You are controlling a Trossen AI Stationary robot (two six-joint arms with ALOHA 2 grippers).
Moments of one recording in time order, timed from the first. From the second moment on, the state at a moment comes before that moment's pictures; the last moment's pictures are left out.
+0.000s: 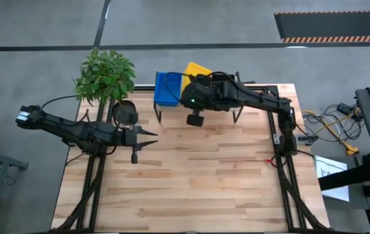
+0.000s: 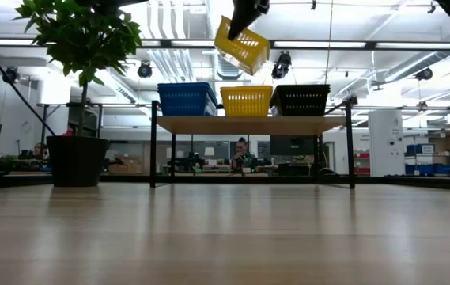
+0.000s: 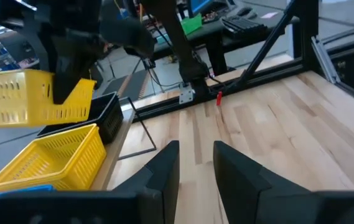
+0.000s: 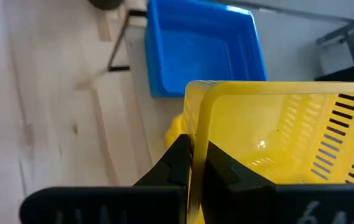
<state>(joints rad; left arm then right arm) -0.26 0.80 0.64 0.03 -0.35 0.28 -0.09 1.98 2.29 -1.25 0.42 -0.15</state>
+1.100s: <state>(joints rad) -0.26 0.77 0.63 0.02 -0.34 0.27 -0.19 1.98 2.12 -1.23 0.42 -0.27</state>
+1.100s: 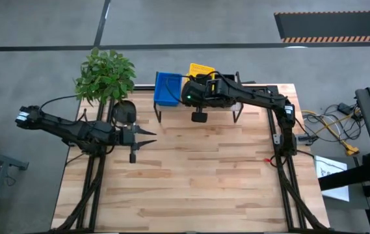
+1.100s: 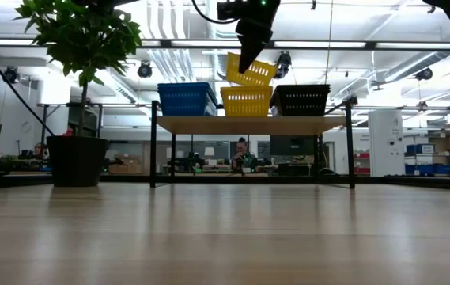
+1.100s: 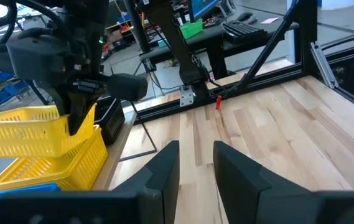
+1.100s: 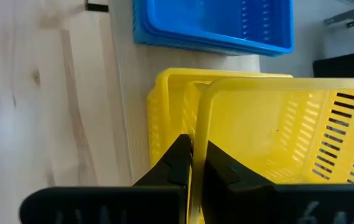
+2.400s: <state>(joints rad) -0.26 0.77 0.63 0.02 -0.34 0.27 -0.17 1.97 2.14 -1.21 0.41 -0.29</state>
